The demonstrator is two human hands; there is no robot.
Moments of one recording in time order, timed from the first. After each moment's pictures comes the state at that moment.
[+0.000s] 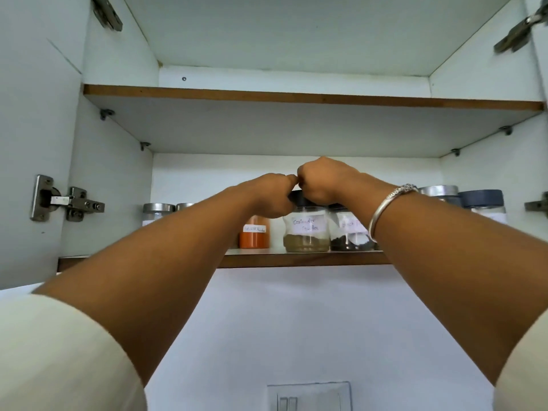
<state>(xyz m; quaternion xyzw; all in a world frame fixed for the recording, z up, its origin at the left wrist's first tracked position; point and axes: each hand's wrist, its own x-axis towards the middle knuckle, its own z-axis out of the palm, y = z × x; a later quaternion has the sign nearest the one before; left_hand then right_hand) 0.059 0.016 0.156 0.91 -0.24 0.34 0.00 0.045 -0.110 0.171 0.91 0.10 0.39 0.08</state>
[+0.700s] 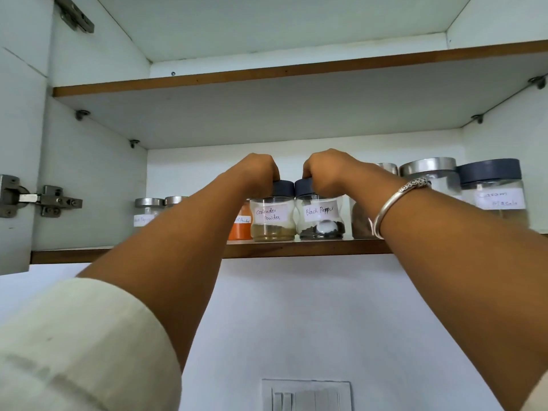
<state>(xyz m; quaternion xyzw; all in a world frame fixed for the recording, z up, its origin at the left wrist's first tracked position) 0.095 -0.041 0.164 0.91 -0.12 0.39 -0.05 0.094 -0.194 0.163 0.92 0.15 0.36 0.00</state>
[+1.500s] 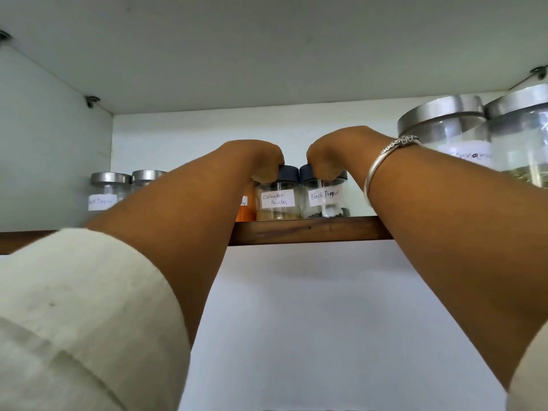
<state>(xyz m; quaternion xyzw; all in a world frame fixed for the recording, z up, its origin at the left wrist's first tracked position) 0.210 -0.024 0.168 0.94 -0.11 0.29 -0.15 0.208 -0.153 0.175 0.95 0.05 0.25 0.20</state>
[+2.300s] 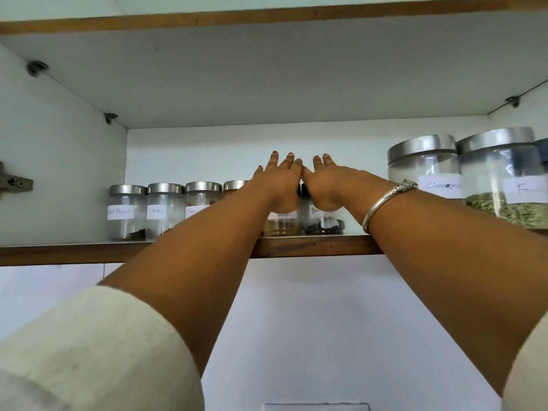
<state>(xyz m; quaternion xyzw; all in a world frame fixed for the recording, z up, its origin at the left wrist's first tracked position) 0.184 -0.037 0.135 0.92 -0.15 0.35 -0.03 0.196 -0.154 0.141 0.94 0.08 0.31 0.12</state>
